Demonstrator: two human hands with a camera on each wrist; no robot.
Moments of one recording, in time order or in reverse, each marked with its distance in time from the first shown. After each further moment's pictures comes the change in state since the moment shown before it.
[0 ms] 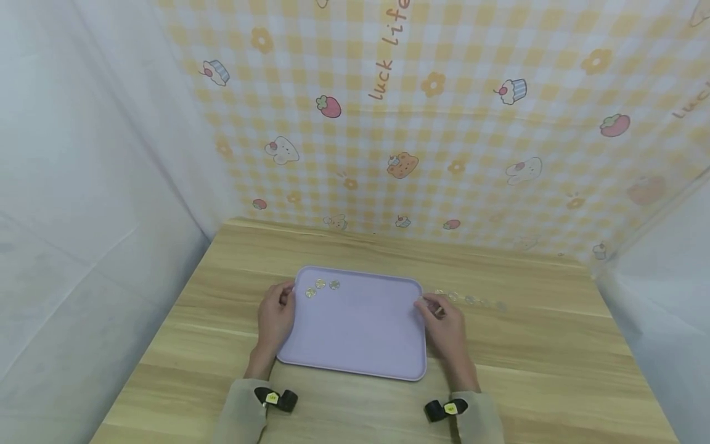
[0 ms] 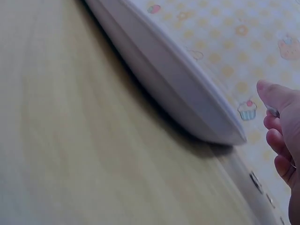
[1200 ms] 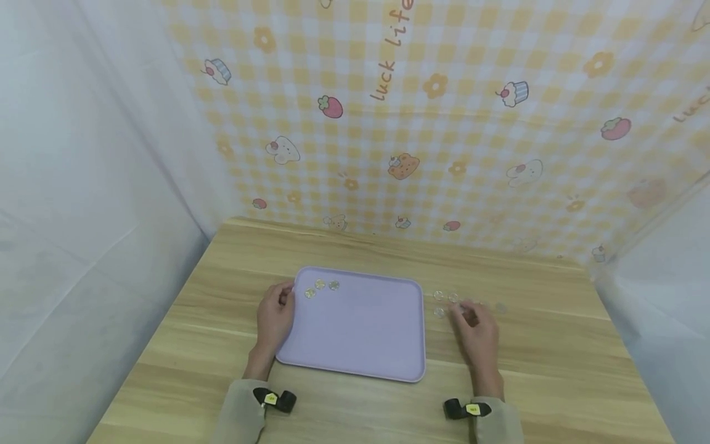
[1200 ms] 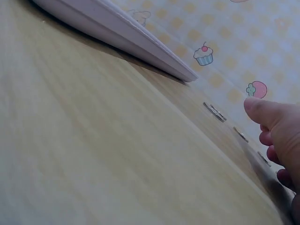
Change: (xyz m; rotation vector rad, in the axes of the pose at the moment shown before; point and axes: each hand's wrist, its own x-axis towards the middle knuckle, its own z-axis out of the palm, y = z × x) left_hand 0.001 -0.001 -0.001 -0.011 -0.014 -0.007; right_hand -0.004 0.026 -0.052 -0.233 0.078 0.247
